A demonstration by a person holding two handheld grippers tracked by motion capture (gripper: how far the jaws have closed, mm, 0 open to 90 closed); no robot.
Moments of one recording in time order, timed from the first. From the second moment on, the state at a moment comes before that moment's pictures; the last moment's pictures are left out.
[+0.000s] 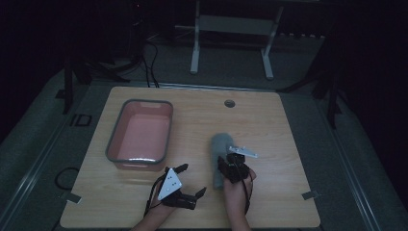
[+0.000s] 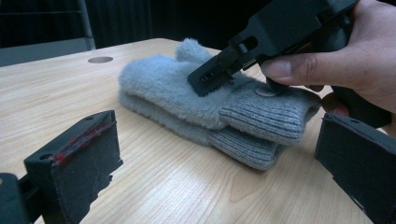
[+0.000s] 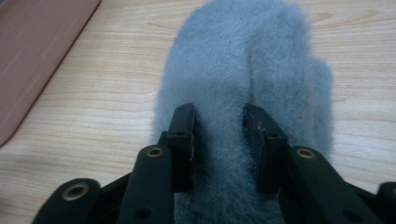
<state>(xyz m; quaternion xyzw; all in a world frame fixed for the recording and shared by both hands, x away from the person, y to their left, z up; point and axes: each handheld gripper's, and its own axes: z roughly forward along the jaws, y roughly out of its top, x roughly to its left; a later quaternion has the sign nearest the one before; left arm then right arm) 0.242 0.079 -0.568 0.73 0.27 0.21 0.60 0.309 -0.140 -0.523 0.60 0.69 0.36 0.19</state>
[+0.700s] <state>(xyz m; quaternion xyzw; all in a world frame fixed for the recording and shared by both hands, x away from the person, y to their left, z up) 0.243 0.078 -0.568 0.72 0.28 0.21 0.59 0.340 -0.202 -0.499 0.51 0.75 0.40 0.13</state>
